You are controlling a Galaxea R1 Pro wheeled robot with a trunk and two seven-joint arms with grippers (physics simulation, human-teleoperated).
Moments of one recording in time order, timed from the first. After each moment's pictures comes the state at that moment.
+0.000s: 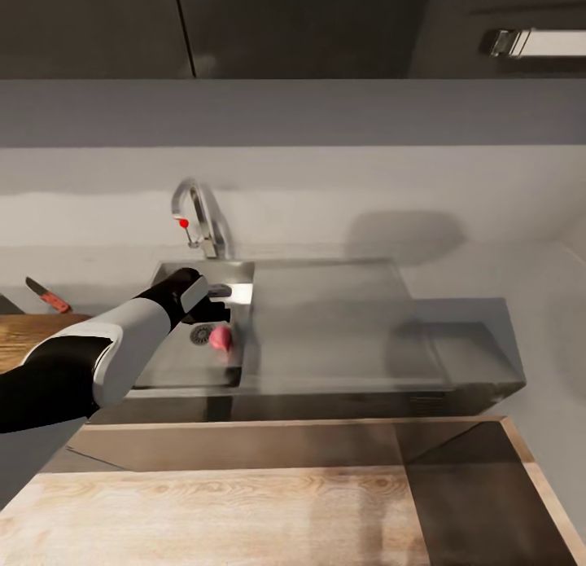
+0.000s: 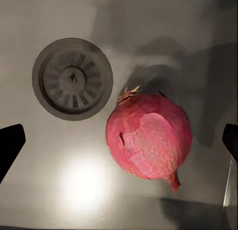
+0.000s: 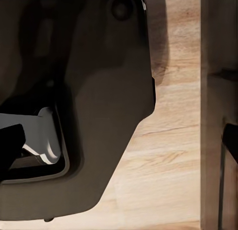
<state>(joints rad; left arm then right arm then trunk) -1.46 -0.04 -0.05 -0.08 0.21 0.80 0.21 0.27 -0.04 0.34 -0.52 -0.40 -0.32 -0.13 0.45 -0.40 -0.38</state>
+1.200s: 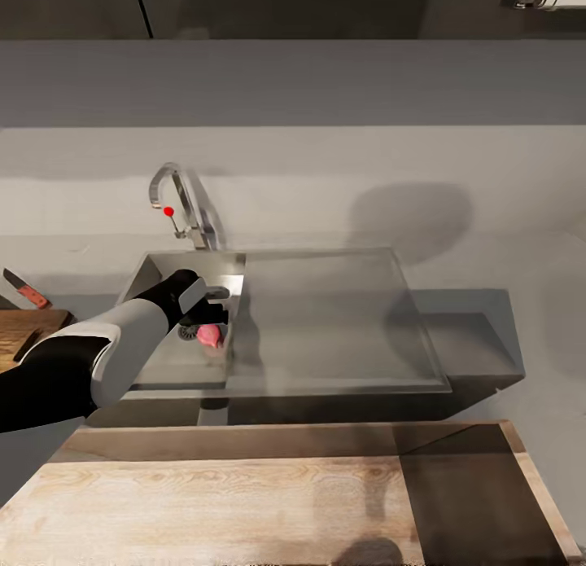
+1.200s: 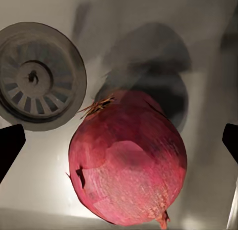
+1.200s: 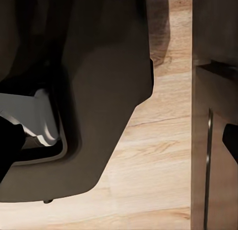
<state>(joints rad) -1.46 -0.03 -0.05 -0.06 0.21 0.80 0.21 0.27 -0.04 0.34 -0.52 -0.40 -0.32 -0.13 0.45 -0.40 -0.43</state>
